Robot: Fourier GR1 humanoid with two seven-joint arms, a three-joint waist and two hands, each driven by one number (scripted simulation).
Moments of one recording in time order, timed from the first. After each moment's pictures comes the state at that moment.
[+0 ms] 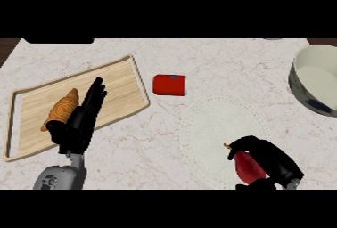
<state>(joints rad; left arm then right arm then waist) -0.13 0.07 -0.05 -1.56 -0.04 0.06 0.09 0.03 -0.35 0.29 -1.68 0.62 0.45 0.18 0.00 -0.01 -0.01</state>
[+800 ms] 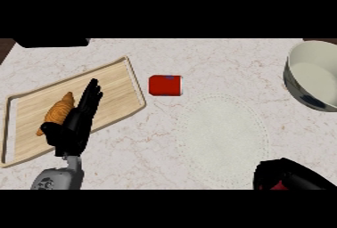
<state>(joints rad) -0.11 0.07 -0.04 -1.58 -0.04 0.07 0.11 0.18 -0.52 0.20 -1.82 0.38 0.61 -0.32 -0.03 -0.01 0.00</state>
